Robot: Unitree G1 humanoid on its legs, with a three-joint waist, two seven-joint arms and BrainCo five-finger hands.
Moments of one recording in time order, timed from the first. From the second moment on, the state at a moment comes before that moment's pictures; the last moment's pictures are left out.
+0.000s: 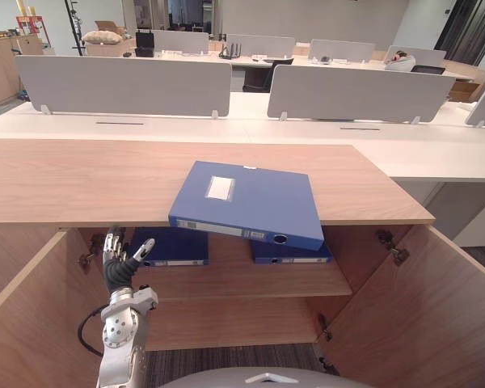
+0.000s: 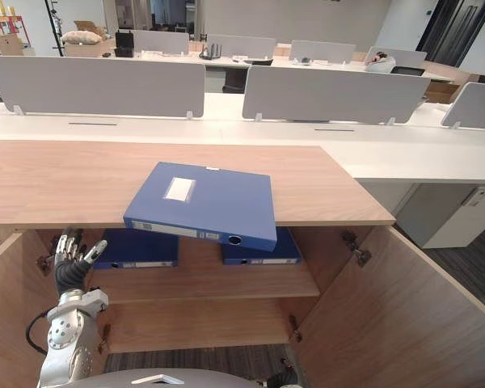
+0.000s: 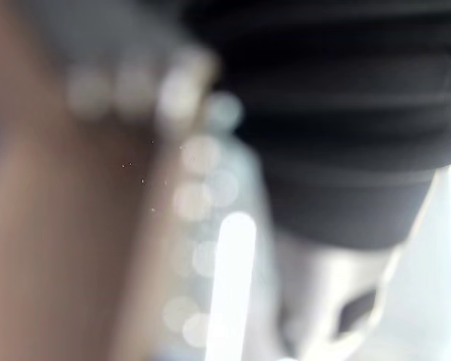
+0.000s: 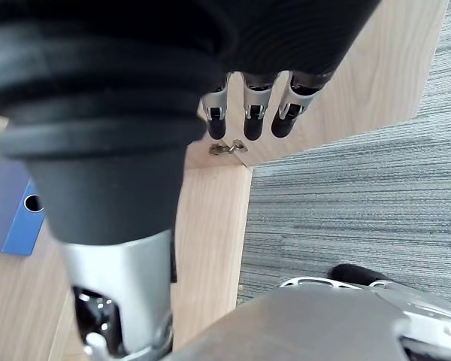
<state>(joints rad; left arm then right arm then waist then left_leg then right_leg) 0.27 0.02 0.07 0.01 -0.23 -0.24 0.26 0.18 -0.07 -0.06 1.00 -0.24 -0.04 -0.18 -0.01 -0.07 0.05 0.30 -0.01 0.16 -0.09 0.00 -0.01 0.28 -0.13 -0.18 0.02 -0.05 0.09</state>
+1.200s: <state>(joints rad) 0.25 0.07 0.16 -0.35 -0.21 -0.33 0.20 0.19 -0.09 -0.06 1.01 -0.24 -0.04 -0.15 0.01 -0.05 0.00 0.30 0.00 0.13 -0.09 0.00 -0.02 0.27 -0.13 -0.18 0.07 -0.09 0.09</state>
